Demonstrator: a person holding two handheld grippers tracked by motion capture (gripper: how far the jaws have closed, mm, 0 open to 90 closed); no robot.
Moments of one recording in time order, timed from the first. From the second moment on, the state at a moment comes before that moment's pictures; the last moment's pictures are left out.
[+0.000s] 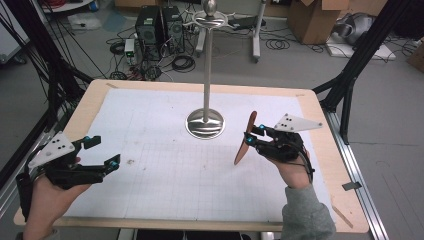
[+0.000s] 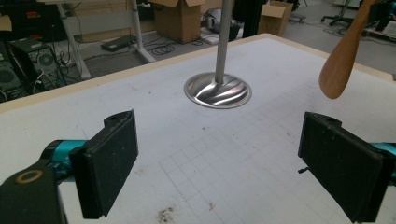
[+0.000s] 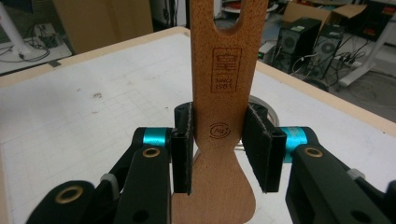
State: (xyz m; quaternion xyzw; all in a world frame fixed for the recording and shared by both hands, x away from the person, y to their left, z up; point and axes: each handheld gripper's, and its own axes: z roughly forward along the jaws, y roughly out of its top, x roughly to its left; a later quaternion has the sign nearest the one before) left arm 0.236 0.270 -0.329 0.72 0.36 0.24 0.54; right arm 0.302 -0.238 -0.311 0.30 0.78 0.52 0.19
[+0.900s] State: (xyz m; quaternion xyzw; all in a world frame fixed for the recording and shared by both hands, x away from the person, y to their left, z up) left arm 0.232 0.274 -0.331 0.72 0.36 0.24 0.54; right arm 0.338 -0.234 -0.252 0.28 0.77 0.55 0.16
